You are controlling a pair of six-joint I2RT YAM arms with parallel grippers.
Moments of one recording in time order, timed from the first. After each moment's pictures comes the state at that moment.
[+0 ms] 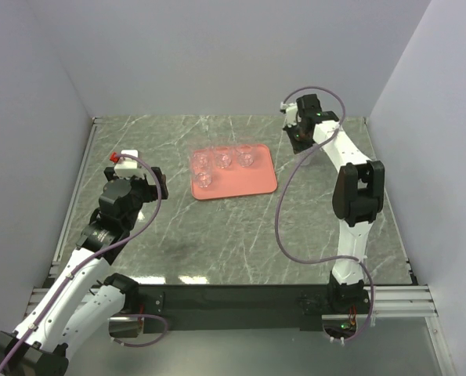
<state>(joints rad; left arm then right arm) -0.38 0.72 0.67 -0.16 -0.31 -0.18 0.15 2.08 1.84 -0.79 -0.03 -0.28</state>
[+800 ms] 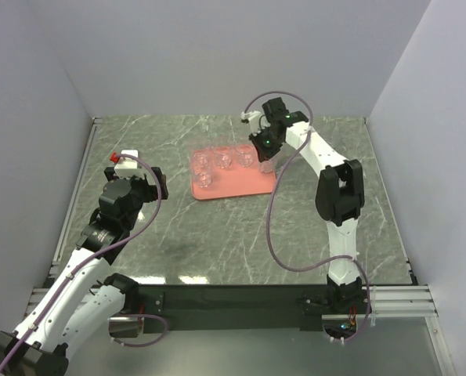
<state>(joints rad) -0.38 0.72 0.67 -0.16 -0.31 -0.18 0.35 2.16 1.97 -0.89 -0.24 -0.37</state>
